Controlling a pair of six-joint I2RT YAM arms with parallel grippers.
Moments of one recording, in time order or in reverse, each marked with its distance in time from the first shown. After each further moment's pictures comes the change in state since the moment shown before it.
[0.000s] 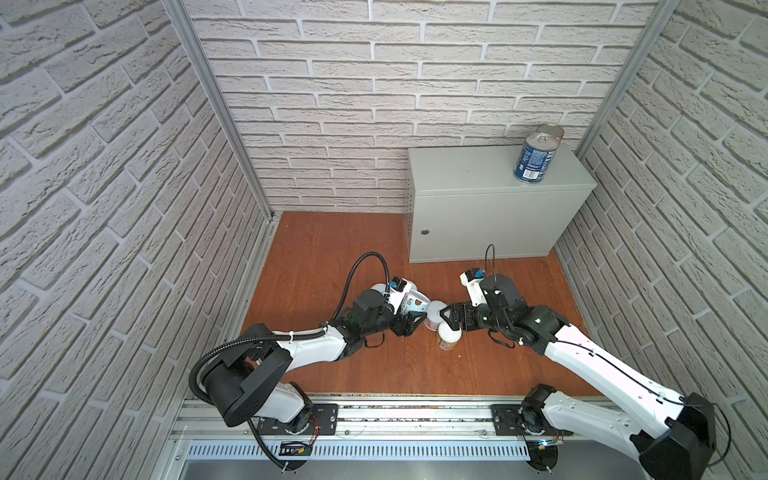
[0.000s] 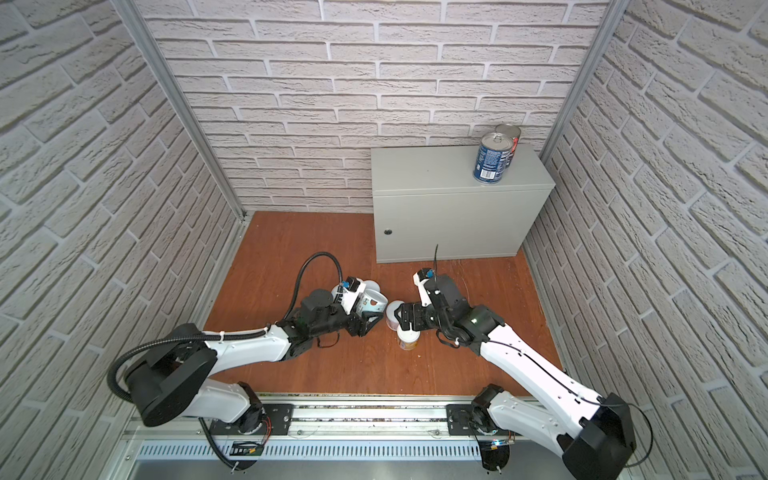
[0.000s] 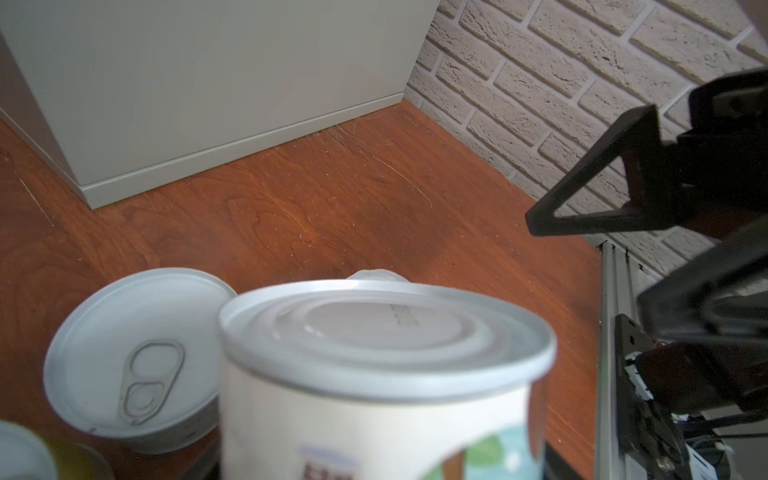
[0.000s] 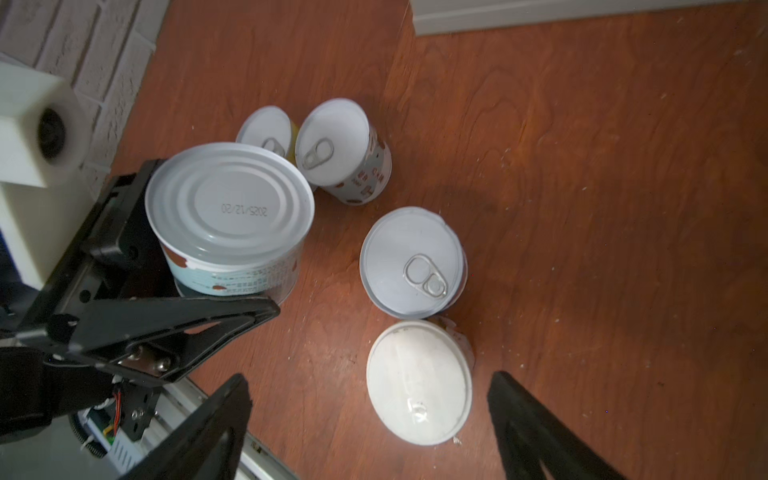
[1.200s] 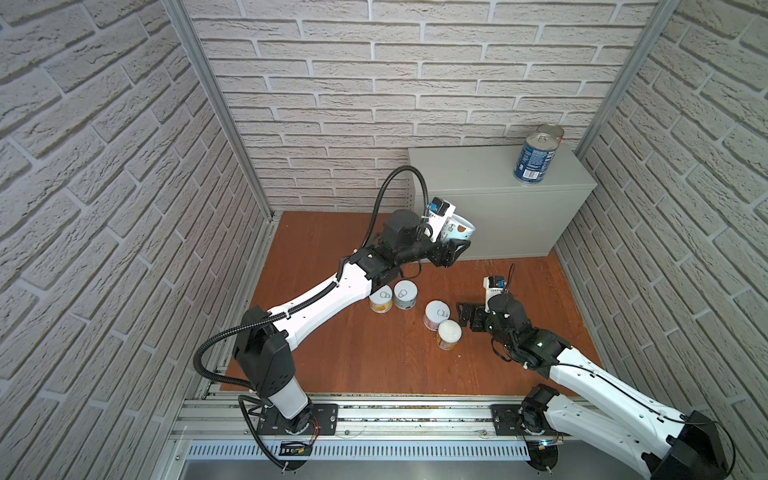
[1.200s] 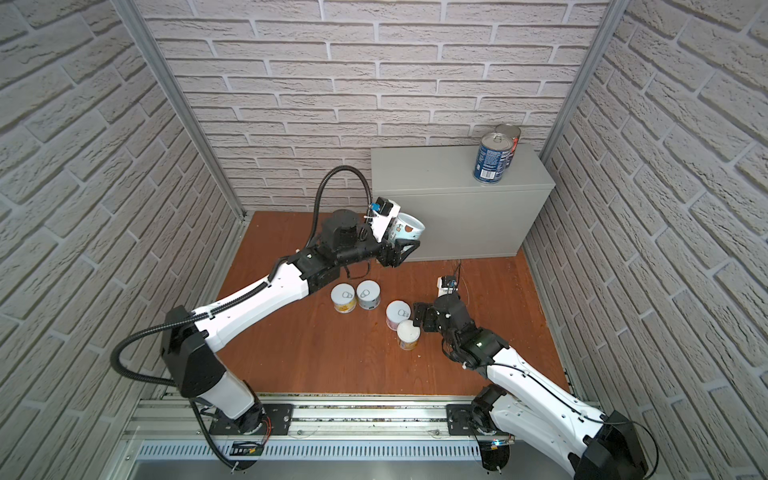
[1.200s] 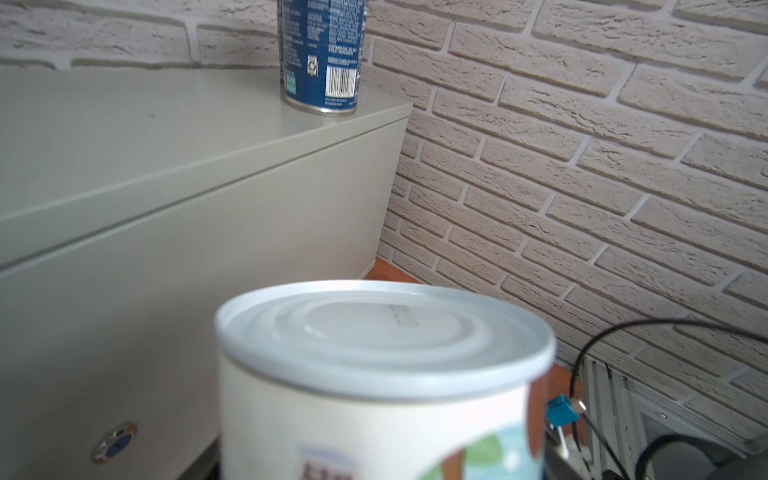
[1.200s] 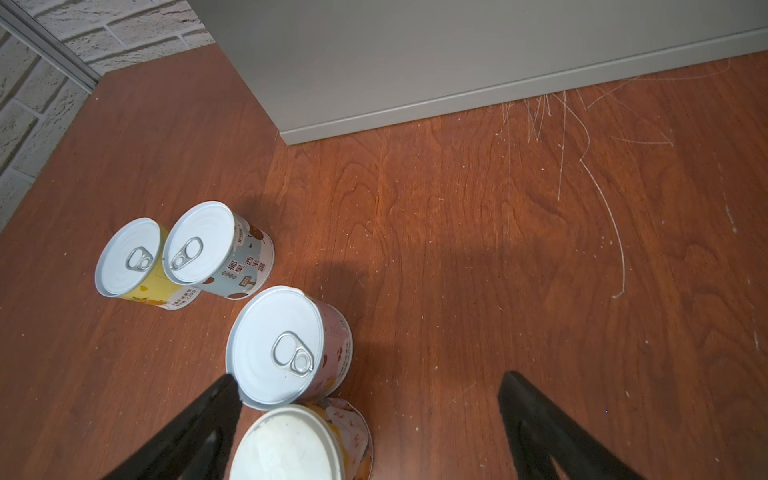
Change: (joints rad) left arm -0.016 0.229 1.007 -0.581 0.005 0.152; right arm -0.010 -0.111 -0.271 0.261 0.341 0.074
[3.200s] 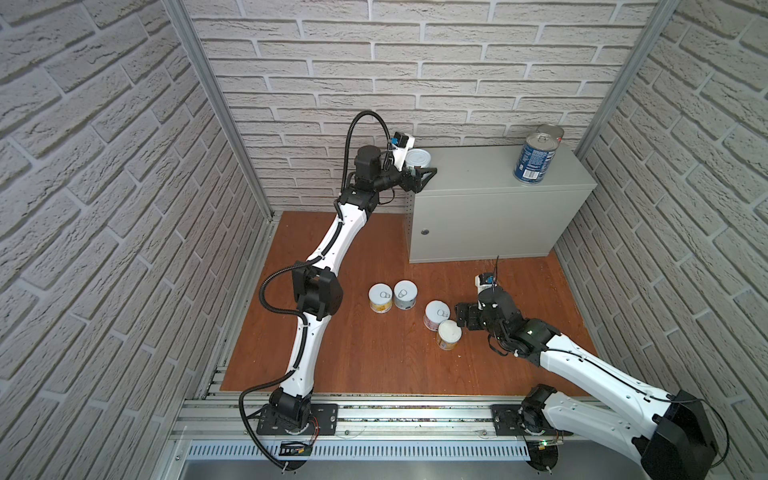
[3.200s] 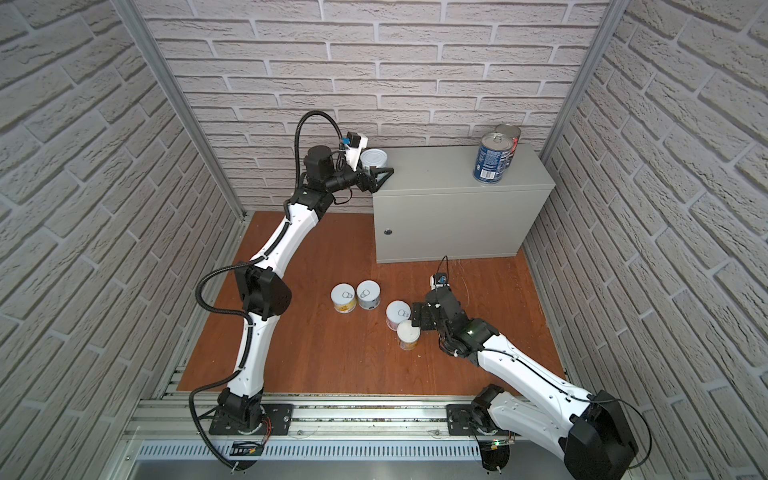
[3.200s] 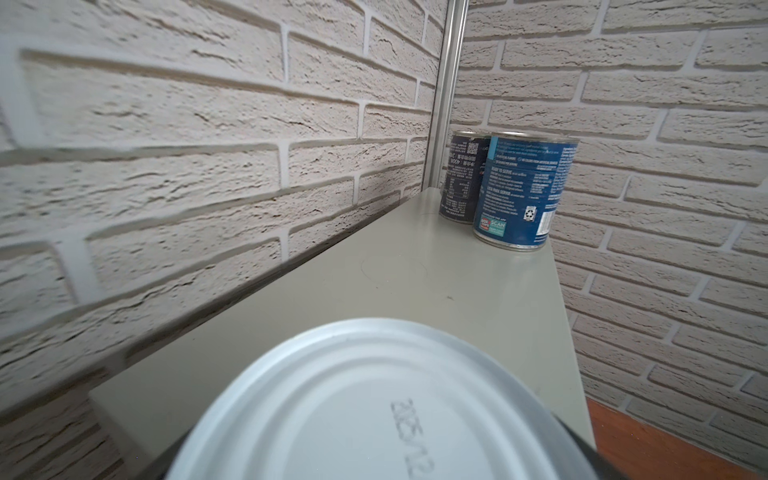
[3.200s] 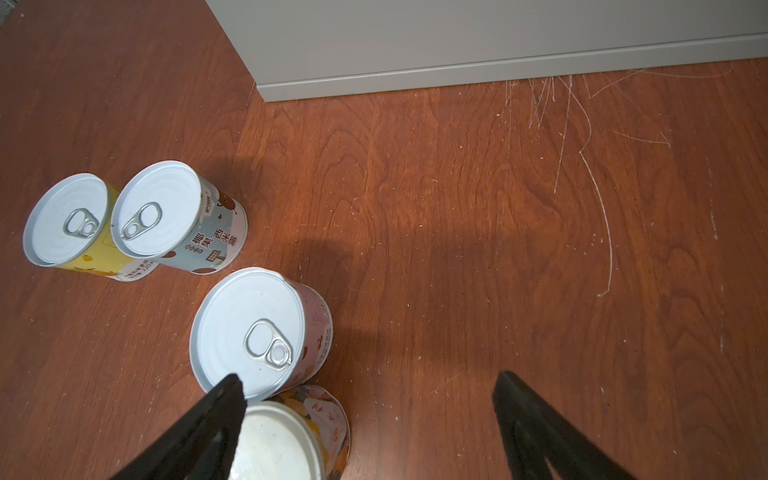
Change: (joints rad) left arm 0.404 0.733 1.004 -0.048 0.376 0.068; right arm -0.001 0.148 0.100 -0.079 0.003 -0.071
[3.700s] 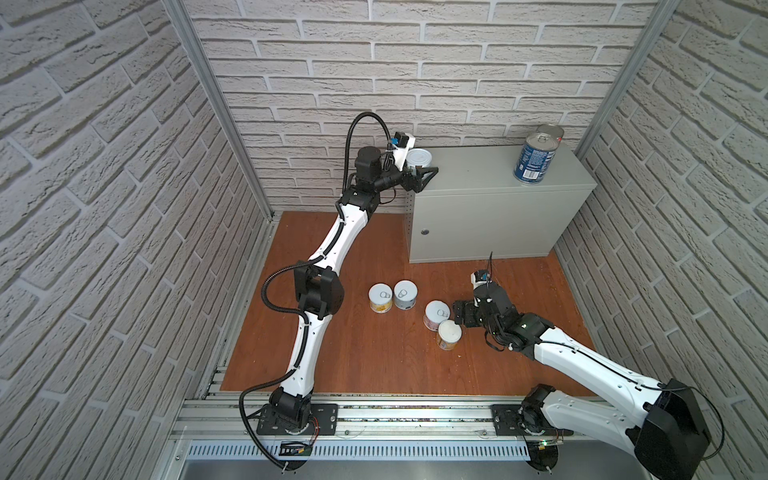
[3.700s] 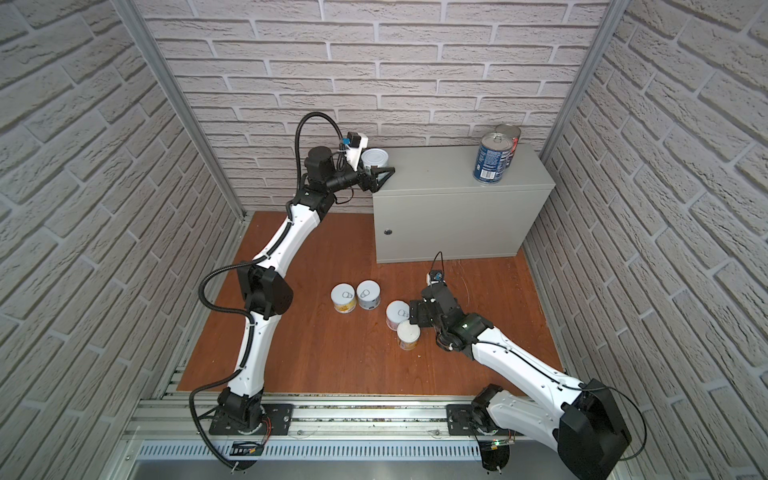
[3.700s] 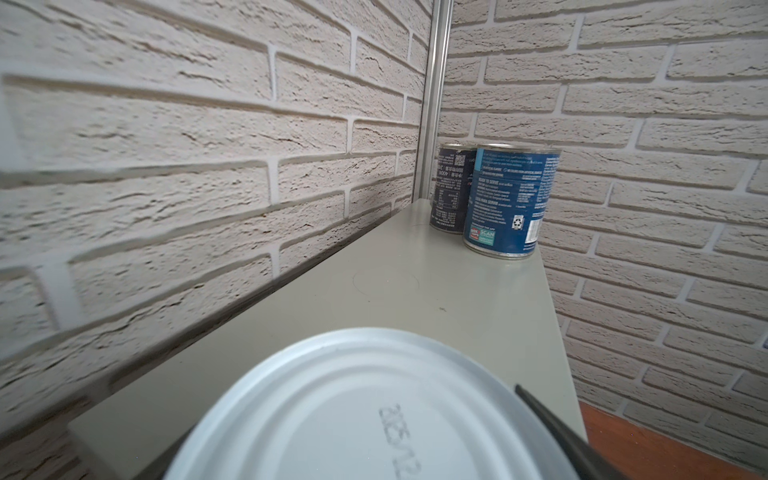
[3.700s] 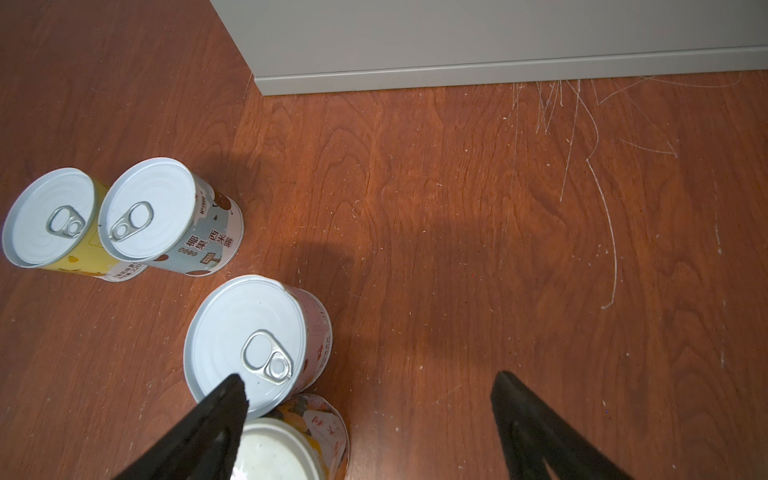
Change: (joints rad) left arm -0.011 0.021 0.008 0.063 0.039 -0.017; right arm -0.002 0.055 0.034 -0.001 0.000 -0.023
